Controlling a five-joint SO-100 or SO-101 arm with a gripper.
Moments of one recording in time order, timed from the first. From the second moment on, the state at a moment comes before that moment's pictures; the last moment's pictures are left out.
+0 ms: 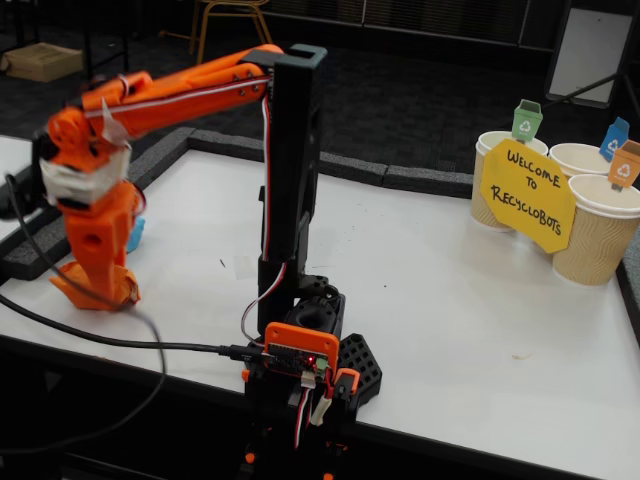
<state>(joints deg) -92.8 91.0 116.8 68.6 73.0</state>
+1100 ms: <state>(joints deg) -88.2 90.1 99.4 85.2 73.0</state>
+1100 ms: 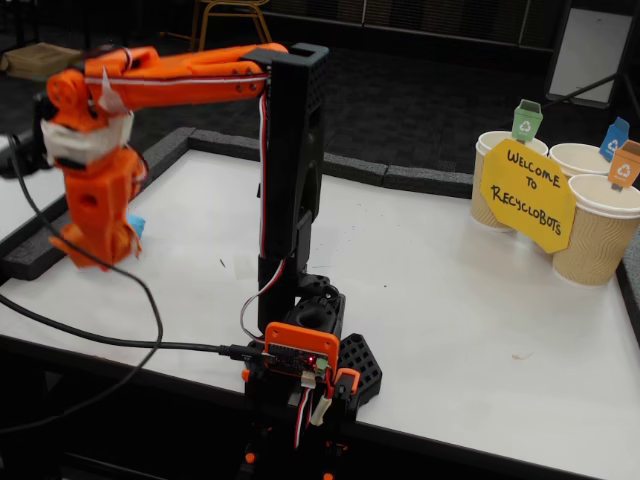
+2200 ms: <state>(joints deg) -62.6 148.7 110.4 101.0 44.0</state>
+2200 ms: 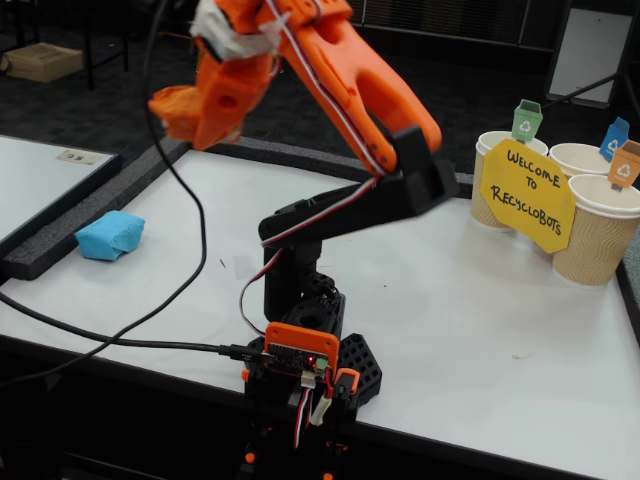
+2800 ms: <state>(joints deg) -15.0 173.0 124.2 87.8 23.6</state>
